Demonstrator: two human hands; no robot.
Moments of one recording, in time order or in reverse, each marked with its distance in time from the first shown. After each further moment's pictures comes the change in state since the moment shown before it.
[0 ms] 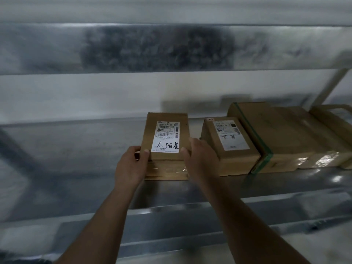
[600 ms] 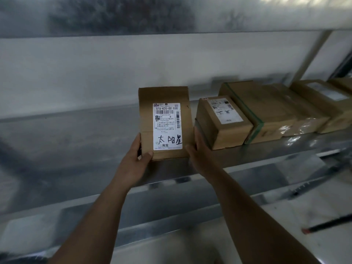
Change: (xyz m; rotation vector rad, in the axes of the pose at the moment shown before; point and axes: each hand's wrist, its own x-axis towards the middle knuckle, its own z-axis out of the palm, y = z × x) left_hand -0.032 -0.040 -0.034 -0.181 -0.428 0.143; right_hand -0.062 -0.006 0.014 0.667 -0.148 0.149
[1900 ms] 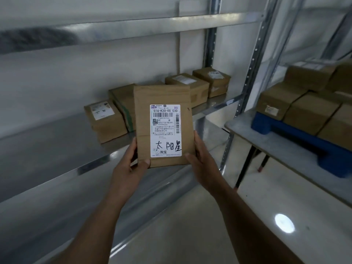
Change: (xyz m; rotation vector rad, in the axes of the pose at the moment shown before) left_hand -0.202 0.135 0.263 -0.061 -0.224 0.331; right_hand -0.283 0.108 -0.273 0.122 0.392 -0.103
